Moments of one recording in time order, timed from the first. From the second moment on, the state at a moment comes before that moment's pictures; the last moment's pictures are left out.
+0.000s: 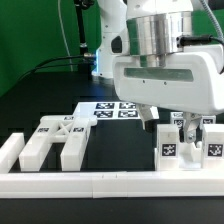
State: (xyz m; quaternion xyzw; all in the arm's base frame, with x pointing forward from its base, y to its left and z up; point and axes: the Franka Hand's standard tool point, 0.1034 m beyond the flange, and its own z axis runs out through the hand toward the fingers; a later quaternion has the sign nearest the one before) arm 0.648 0.048 0.079 -0.88 0.47 -0.05 0.07
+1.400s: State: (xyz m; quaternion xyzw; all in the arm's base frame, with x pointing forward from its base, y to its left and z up) arm 0.604 0.062 0.092 -0.96 0.24 -0.13 0.04
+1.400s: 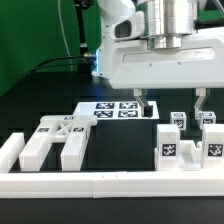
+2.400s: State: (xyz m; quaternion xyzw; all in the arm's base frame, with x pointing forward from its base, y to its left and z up) arm 0.601 0.032 0.035 -0.97 0.04 -0.23 -0.03
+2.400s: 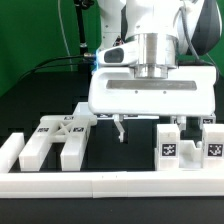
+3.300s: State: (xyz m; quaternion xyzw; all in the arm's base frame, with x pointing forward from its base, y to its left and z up) arm 0.606 0.047 0.013 -0.97 0.03 -0.22 -0.03
